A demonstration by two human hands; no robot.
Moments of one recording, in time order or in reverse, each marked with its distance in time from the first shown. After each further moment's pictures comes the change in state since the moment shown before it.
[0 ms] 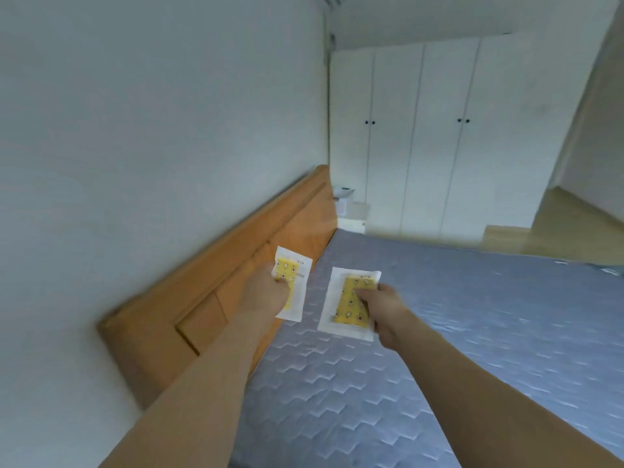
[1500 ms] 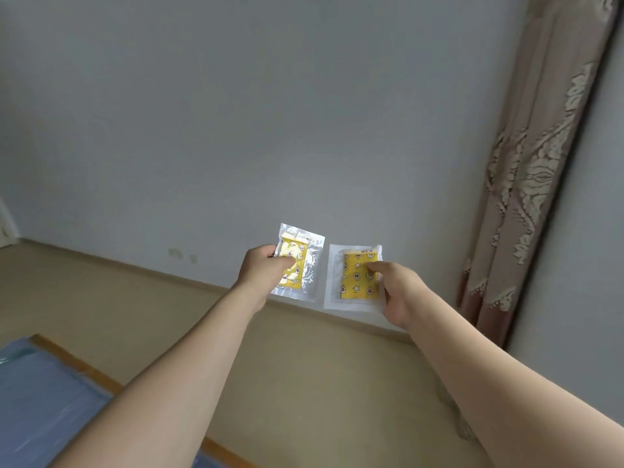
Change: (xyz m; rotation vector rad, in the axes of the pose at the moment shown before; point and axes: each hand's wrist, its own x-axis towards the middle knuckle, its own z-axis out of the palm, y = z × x) left_hand -0.731 1.007 1.007 -0.525 -1.353 0.687; right_hand -0.425 -0.019 -1.423 0.554 1.378 -0.256
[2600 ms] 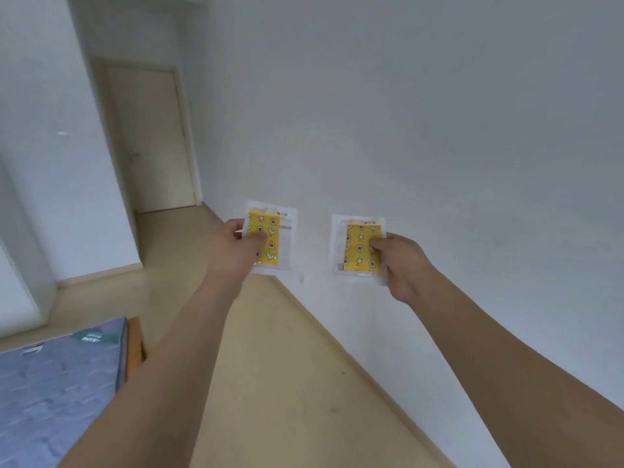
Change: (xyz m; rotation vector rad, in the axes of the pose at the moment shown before) left_hand 0.593 -0.072 -0.175 -0.141 0.812 0.000; right_hand 0.626 -0.141 0.450 -0.165 -0.588 -0.116
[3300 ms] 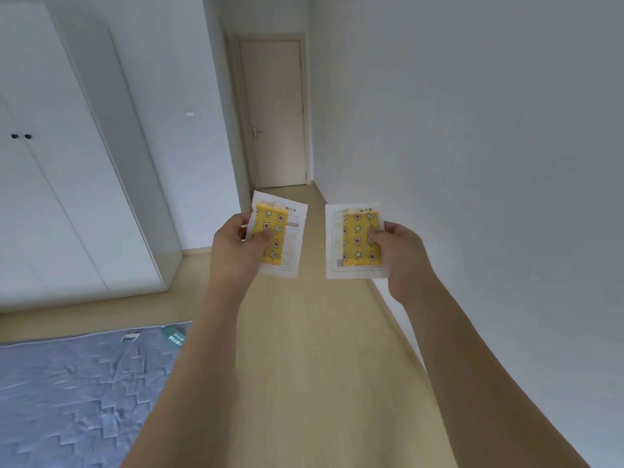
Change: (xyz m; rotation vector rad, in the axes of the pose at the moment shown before) left_hand 0.428 -0.117 -0.041 0.186 0.377 0.059; right_hand 0.433 0.053 0.327 0.069 -0.399 0.018
